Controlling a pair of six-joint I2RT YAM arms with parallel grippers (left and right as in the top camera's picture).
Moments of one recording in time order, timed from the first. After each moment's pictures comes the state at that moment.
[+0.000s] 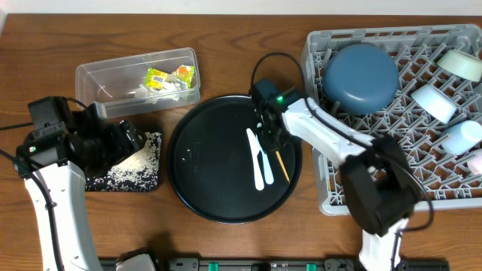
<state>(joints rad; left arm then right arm) 0.40 1.26 1.12 -1.12 0.43 -0.17 0.59 2.01 1.45 -0.95 0.00 0.27</state>
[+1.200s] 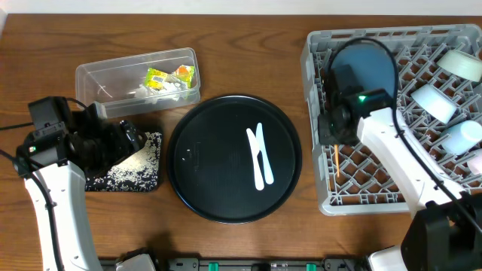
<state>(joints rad) 0.40 1.26 1.12 -1.13 0.43 -0.17 0.30 1.64 1.23 -1.00 0.14 0.28</state>
